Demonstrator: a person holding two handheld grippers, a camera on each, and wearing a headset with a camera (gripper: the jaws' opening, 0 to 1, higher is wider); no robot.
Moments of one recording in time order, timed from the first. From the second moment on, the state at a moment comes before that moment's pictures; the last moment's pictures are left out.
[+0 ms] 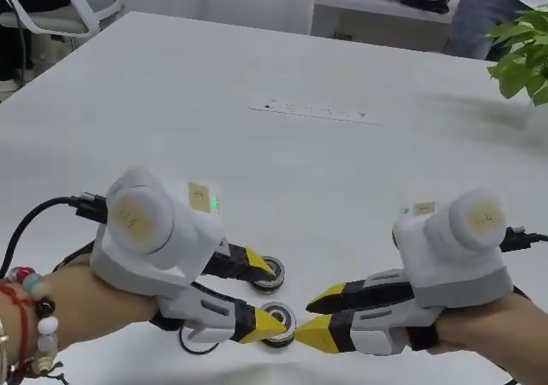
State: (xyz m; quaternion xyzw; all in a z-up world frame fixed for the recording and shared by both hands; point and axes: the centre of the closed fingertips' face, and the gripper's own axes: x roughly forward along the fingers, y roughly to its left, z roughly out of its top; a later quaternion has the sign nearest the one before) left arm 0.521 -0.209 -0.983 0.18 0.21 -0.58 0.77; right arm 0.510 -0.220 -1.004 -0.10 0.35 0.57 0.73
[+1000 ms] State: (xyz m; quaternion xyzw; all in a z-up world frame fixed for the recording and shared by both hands) left arm 0.514 -0.214 -1.000 0.19 0.23 -0.59 0.75; right arm 0.507 -0.212 -1.022 -0.19 0.33 0.58 0.72
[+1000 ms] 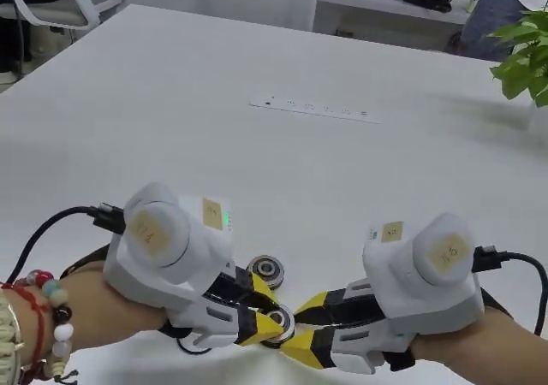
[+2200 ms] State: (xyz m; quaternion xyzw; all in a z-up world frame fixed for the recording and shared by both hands) left arm 0.515 -0.213 -1.001 0.20 0.22 -0.59 0.75; right arm 0.519 -0.225 -1.014 -0.07 0.39 0.53 0.75
